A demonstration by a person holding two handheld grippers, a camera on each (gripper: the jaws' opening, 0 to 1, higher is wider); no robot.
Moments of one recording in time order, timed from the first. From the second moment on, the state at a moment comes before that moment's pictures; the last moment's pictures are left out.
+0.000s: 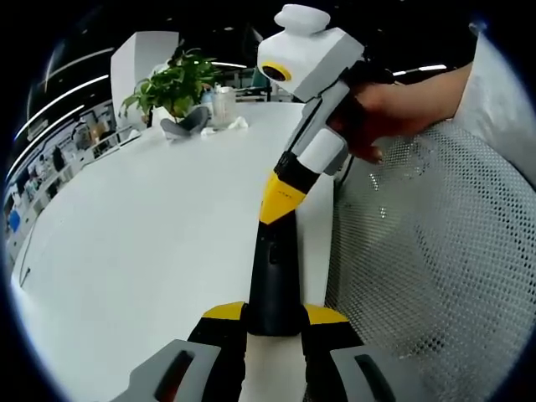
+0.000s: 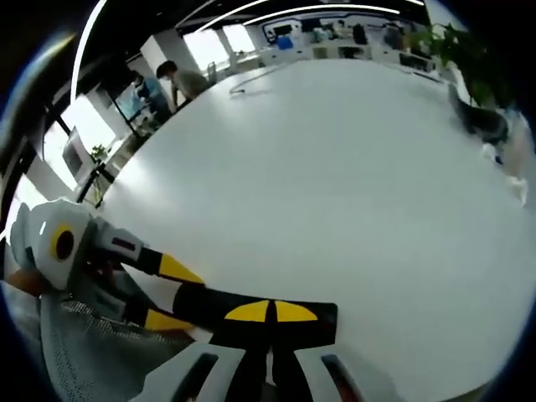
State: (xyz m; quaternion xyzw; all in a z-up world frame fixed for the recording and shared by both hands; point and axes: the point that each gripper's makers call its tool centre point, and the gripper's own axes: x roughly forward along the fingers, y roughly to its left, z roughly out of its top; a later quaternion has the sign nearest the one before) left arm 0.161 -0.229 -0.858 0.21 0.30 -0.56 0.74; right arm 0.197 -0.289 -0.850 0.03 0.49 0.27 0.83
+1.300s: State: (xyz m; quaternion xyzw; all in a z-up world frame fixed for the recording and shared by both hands) left arm 0.158 -0.227 -0.859 0.24 0.31 -0.57 0.73; right arm 0.176 -0.282 -0.849 0.04 0.55 0.28 0.79
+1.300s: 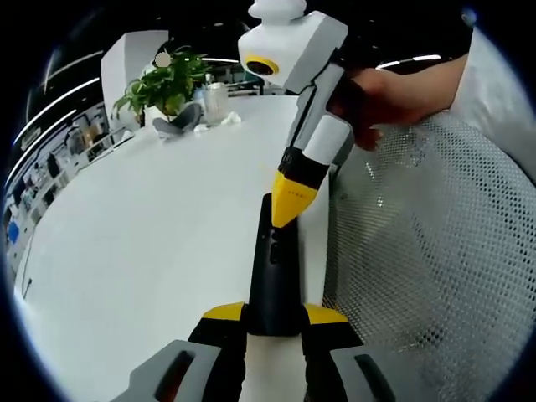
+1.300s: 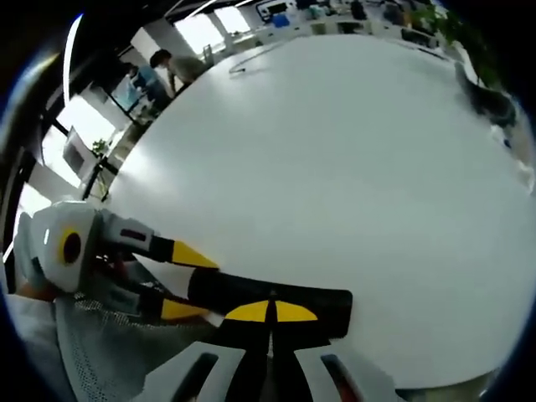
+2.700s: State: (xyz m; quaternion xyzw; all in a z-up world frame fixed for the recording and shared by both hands) left arm 0.161 -0.227 -0.859 0.23 0.30 -0.56 0.74; right arm 0.180 -0.282 -0.850 0.07 0.54 0.27 0.79
